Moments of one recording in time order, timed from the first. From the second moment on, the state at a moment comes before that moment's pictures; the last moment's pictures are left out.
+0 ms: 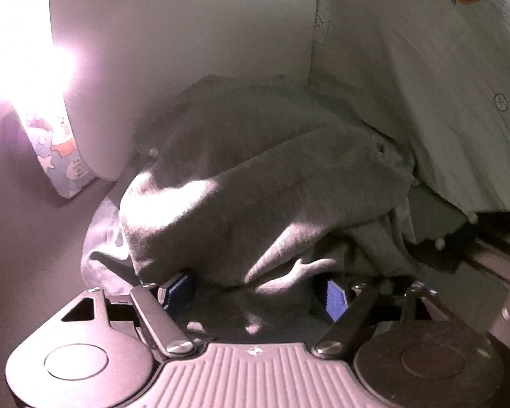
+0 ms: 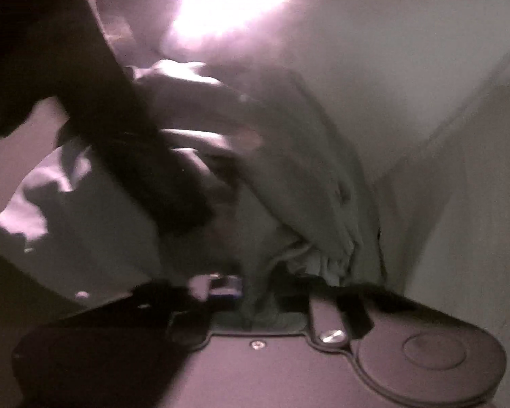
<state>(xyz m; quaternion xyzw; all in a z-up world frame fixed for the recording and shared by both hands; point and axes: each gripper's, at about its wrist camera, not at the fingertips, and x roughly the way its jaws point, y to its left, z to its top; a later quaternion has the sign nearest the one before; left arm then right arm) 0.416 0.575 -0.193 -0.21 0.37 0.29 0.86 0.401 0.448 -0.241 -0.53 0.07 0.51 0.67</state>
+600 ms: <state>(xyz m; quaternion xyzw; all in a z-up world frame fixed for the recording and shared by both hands) 0.298 0.394 -0.006 -0.20 0.20 0.30 0.91 0.322 0.141 0.011 -0.31 -0.09 0.32 0.89</state>
